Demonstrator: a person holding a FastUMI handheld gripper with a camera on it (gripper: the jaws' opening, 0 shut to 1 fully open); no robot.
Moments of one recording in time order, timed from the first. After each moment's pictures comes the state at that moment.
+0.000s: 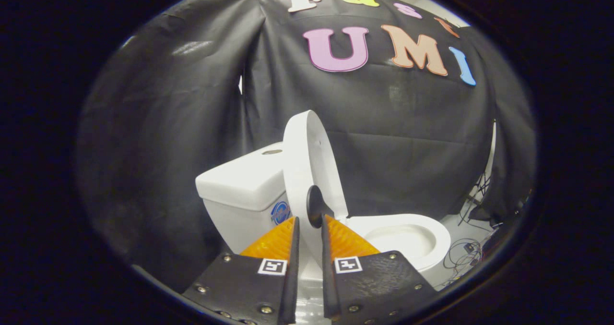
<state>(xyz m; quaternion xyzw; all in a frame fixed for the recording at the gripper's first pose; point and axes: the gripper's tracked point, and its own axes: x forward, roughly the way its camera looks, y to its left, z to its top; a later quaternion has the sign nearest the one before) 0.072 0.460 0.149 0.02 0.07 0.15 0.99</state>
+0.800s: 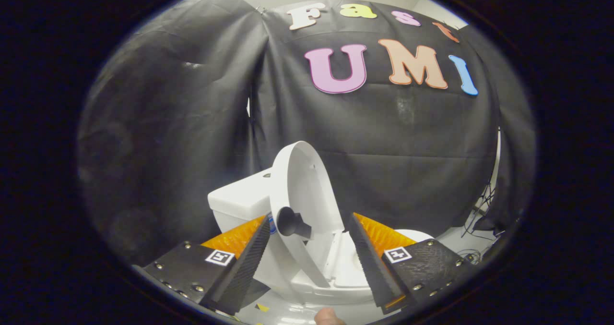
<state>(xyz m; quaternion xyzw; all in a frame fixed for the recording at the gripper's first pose) 0.054 0.396 0.196 0.03 0.03 0.17 0.98</state>
